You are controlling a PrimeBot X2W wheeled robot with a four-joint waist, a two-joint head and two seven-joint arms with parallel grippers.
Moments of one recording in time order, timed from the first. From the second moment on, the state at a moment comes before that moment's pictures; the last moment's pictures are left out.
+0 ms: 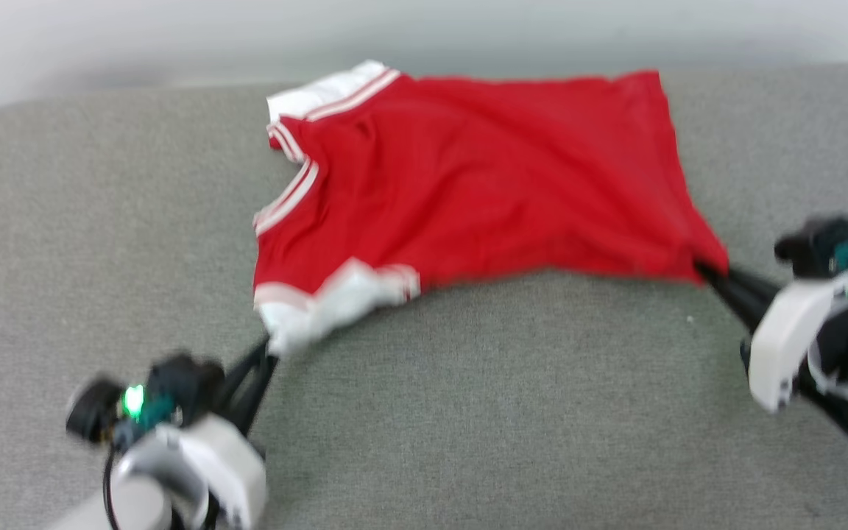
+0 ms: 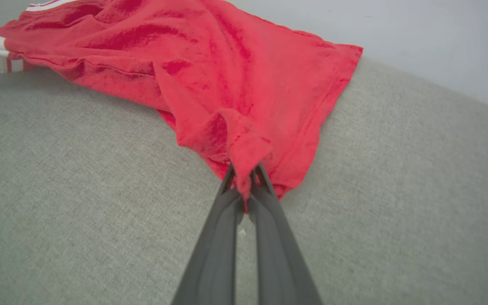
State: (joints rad) left arm -0.42 0.76 -0.86 0.03 -0.75 0.20 -0.18; right arm -0.78 -0.70 1.01 0.51 0.90 0.13 -0.09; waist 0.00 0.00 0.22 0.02
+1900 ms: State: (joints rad) left arm -0.50 0.81 -0.83 0.10 -0.78 0.17 -0.13; right arm -0.25 -0.69 0.43 0.11 0.75 0.13 0.19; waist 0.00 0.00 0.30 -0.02
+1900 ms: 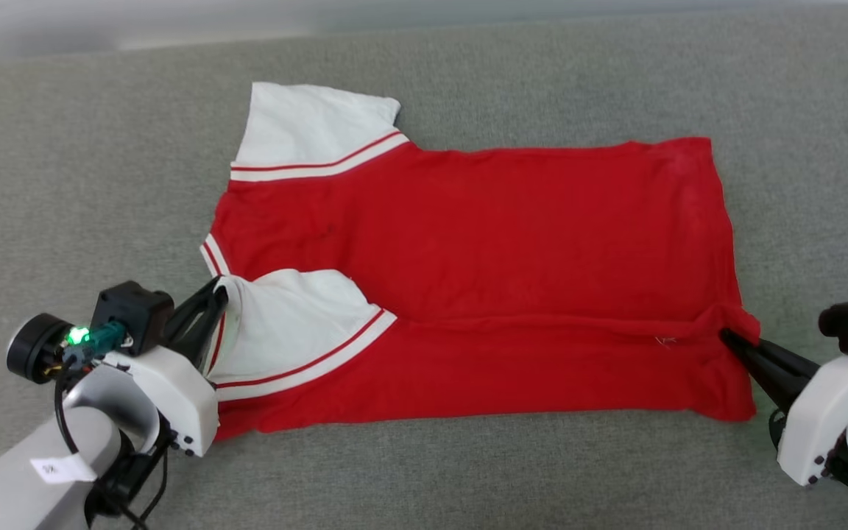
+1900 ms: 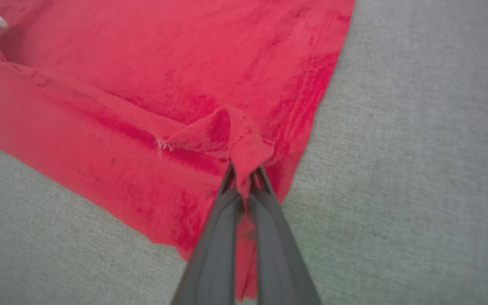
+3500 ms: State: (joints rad) left arm -0.78 0.87 -0.96 0.15 -1.09 -0.06 0.71; right arm -0.28 -0.66 0.40 0.05 0.69 0.13 0.24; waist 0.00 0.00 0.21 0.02
